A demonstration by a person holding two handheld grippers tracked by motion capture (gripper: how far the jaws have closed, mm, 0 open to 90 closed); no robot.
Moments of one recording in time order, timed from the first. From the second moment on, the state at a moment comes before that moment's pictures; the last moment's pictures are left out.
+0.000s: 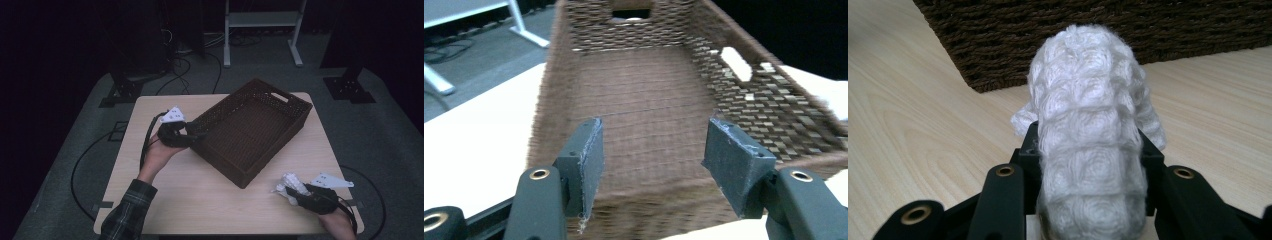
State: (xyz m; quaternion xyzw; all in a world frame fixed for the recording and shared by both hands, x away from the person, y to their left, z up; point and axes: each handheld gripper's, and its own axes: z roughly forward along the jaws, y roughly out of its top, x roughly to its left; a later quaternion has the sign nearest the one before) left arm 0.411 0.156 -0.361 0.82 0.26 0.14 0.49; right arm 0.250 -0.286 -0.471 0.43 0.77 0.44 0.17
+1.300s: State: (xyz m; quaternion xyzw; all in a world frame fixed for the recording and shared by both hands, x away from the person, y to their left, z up) left arm 0.523 0.123 -0.383 0.88 0.28 0.14 0.36; right arm 0.250 -0.287 -0.474 0.42 0.77 0.44 0.16
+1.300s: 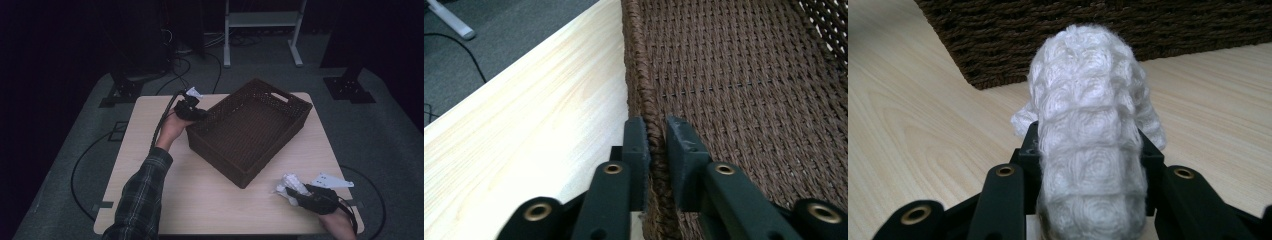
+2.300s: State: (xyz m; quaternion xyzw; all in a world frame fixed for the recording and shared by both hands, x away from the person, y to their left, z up) left arm 0.460 0.203 -0.379 0.86 0.34 0.14 0.36; right arm 0.250 -0.287 -0.473 0.42 0.77 0.44 0.16
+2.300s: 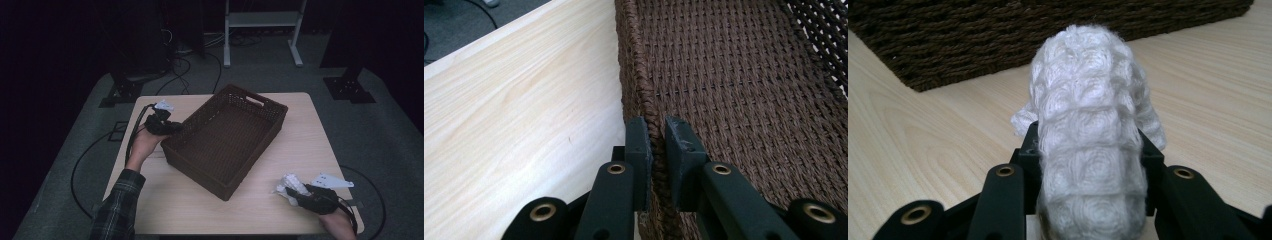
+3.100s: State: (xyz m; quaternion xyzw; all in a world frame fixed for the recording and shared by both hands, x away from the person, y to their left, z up) left arm 0.398 0.278 -0.375 0.81 0.34 0.16 0.44; right arm 0.249 -0.287 -0.472 0.43 0.77 0.44 0.17
